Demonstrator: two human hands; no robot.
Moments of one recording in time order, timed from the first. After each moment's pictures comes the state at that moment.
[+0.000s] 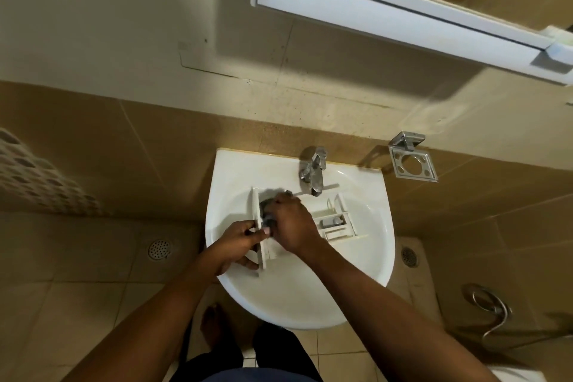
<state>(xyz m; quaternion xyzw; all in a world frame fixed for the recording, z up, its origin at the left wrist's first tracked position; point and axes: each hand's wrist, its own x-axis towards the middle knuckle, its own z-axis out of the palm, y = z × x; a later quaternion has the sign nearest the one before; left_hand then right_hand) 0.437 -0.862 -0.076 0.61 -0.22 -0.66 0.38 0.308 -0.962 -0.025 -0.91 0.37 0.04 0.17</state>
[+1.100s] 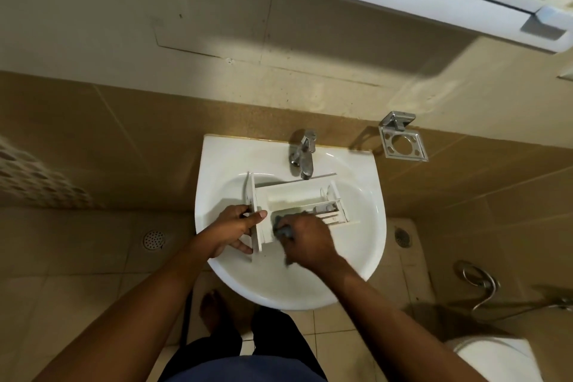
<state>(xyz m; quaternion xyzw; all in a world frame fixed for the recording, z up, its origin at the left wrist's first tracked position) 0.431 -0.872 -0.076 0.61 -0.22 -0.67 0.36 0.237 -0.927 -0.025 -0.88 0.44 0.03 0.19</state>
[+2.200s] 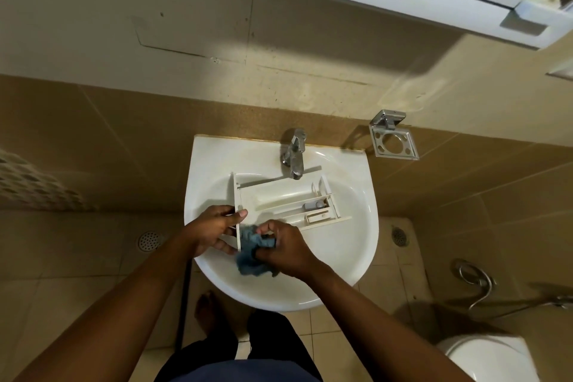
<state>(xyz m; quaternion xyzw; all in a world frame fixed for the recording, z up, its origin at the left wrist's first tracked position) 0.445 -0.871 -0.084 0.60 -0.19 -0.69 0.35 0.235 -0.913 -0.038 -0.71 0.44 -0.06 0.54</state>
